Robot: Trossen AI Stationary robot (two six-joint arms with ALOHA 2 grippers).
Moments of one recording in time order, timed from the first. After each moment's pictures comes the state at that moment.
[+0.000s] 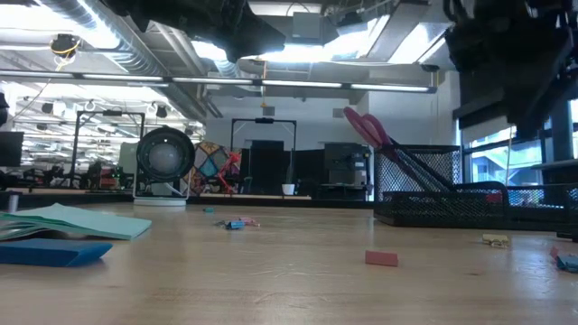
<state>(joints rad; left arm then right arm) 0.17 1.26 0.81 0.23 0.02 0.12 0.41 1.31 0.90 -0.85 0.06 1.22</state>
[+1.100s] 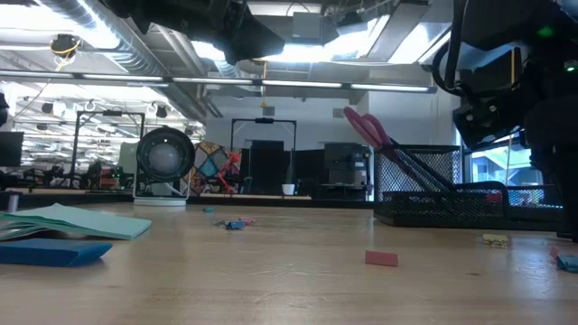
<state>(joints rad) 0.19 1.26 0.81 0.23 0.02 0.12 0.50 1.73 0.90 -0.78 -0.05 1.18</state>
